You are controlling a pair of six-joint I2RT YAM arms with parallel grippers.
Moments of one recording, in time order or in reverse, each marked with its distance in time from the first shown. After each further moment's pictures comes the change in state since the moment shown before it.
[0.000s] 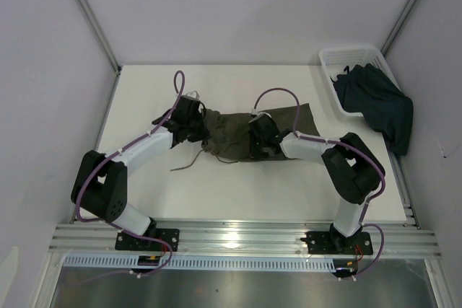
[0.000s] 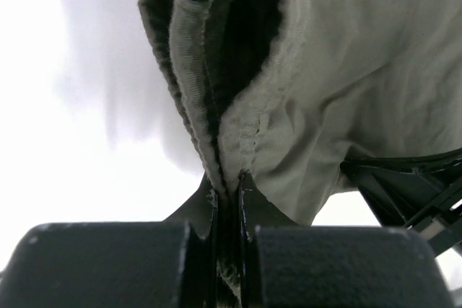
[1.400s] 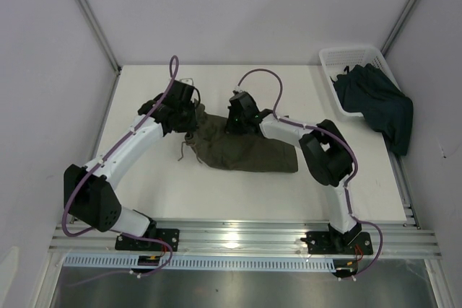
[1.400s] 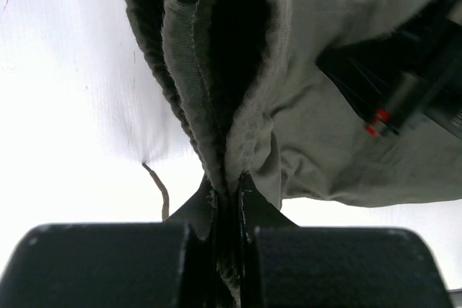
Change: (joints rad) left arm 0.003 -0.080 0.267 -0.426 -0.146 0.188; right arm 0.018 0.253 0.421 0.018 -0.057 0.143
